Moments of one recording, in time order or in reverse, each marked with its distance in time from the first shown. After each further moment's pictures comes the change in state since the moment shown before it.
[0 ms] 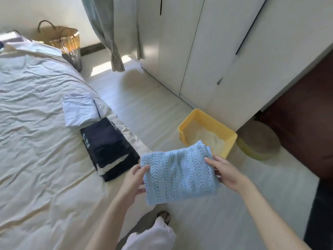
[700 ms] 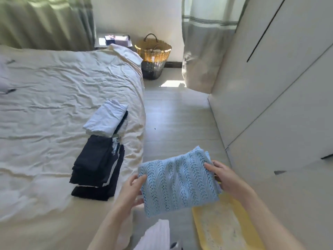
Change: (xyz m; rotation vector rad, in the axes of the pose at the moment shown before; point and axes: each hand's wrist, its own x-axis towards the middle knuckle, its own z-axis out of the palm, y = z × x) left_hand 0.156 0.151 0.158 -0.454 0.521 0.050; right_hand 0.302 -0.280 -0.084 -0.423 -0.521 -0.089
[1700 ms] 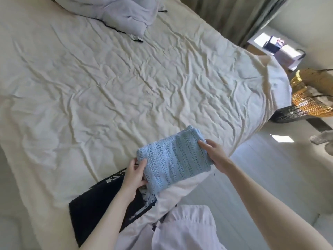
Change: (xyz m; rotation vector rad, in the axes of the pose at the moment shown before) left_hand 0.312 0.134 -0.177 -0.765 0.829 -0.024; right_hand 0.483 -0.272 0.376 -0.742 -0.621 -0.132
